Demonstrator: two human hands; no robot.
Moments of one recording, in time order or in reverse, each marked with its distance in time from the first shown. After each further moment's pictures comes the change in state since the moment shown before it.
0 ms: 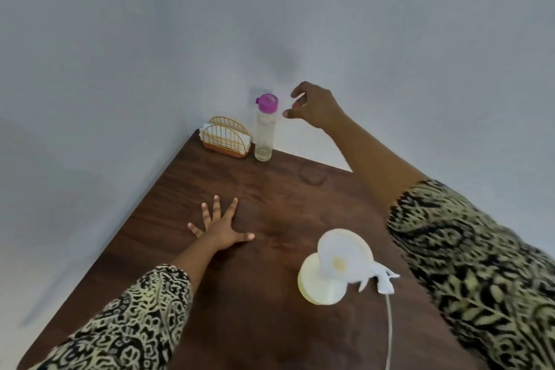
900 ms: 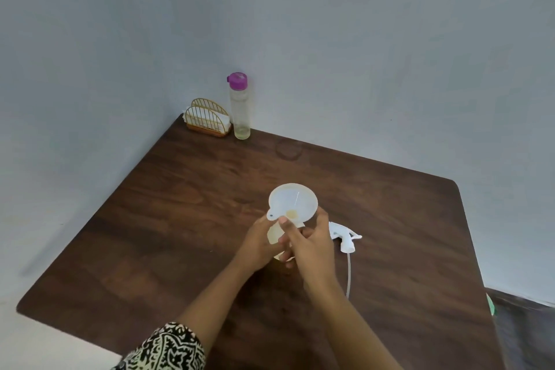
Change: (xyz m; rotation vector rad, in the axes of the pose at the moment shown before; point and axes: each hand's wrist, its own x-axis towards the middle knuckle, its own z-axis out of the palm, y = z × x) left_hand -0.130 0.103 0.114 -0.570 0.126 0.468; right_hand -0.302 0.080 0.066 0.855 0.102 0.515
